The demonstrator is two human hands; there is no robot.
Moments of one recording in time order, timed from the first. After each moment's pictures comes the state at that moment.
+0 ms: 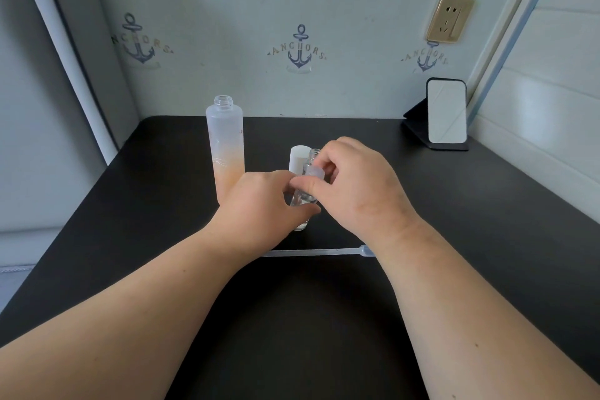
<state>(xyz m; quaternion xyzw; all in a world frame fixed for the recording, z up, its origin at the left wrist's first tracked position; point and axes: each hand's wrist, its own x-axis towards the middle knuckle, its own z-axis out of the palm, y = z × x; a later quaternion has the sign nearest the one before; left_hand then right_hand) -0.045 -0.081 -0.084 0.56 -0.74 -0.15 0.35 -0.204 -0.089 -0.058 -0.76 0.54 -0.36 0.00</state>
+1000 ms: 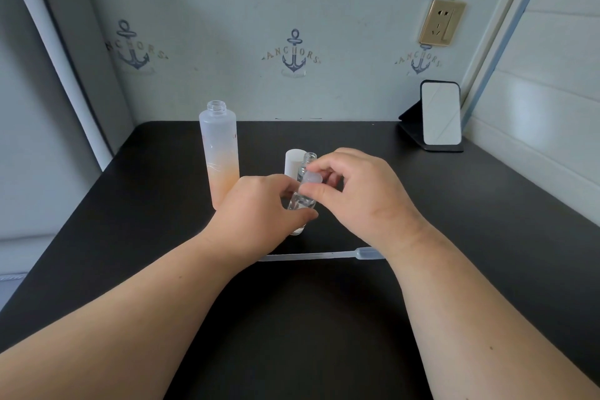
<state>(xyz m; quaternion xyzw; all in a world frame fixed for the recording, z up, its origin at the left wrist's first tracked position) -0.046 -0.085 -0.088 0.55 -0.75 -0.13 0.34 -0.222 -0.085 -0.061 -0.78 0.49 -0.38 0.05</state>
